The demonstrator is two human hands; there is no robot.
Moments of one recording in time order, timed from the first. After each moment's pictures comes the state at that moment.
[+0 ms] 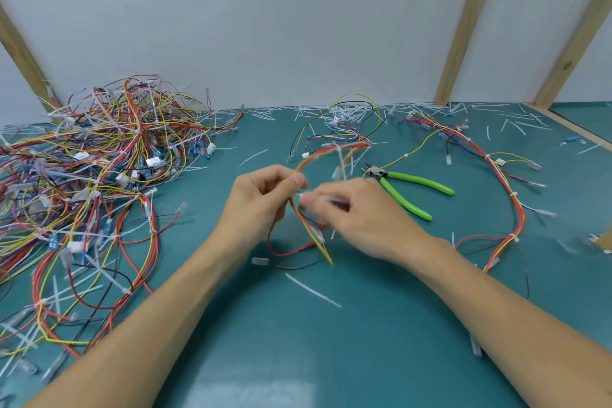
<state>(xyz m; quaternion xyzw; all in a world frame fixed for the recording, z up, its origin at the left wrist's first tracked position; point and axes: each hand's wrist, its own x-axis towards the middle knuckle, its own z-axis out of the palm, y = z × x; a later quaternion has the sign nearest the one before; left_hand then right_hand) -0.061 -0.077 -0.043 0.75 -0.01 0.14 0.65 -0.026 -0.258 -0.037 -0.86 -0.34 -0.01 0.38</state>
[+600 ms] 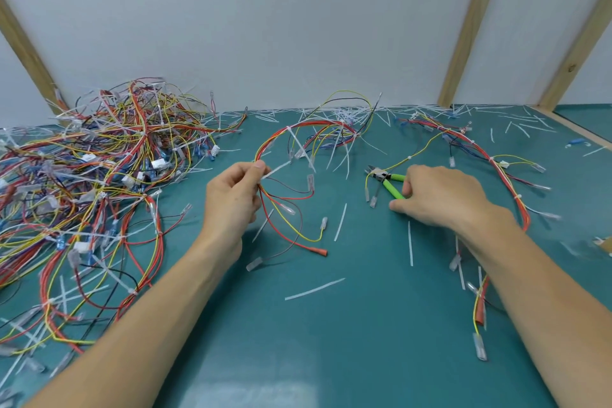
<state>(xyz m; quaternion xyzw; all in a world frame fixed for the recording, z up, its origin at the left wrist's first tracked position) -0.053 -0.058 -0.047 0.67 0.16 0.20 0.70 0.027 -0.321 -0.025 -1.00 -0.07 -0.02 0.02</state>
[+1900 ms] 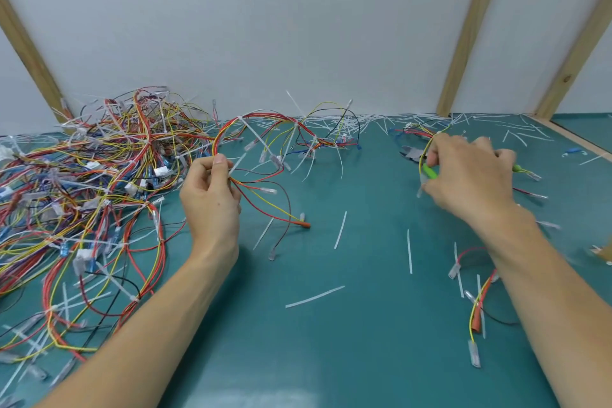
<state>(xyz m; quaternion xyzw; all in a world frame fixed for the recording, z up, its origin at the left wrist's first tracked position) -0.053 -0.050 -0.041 0.59 0.15 0.39 0.69 0.028 -0.341 -0.007 -0.98 -0.04 -0.20 0.08</state>
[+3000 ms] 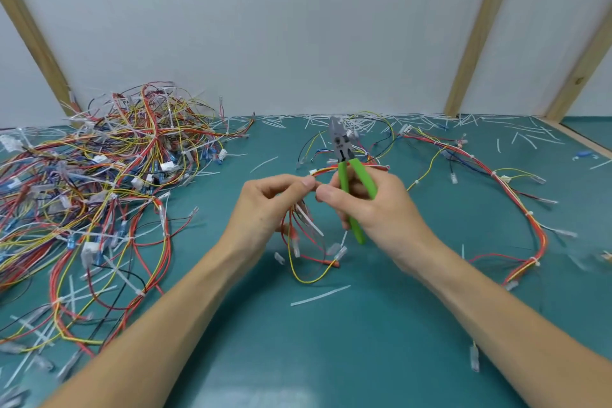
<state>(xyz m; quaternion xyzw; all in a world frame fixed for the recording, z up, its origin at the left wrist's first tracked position) -0.065 -0.073 -0.040 0.71 -0.02 0.11 0.69 -0.034 -0.252 -0.023 -0.72 -0.25 0.04 0.65</state>
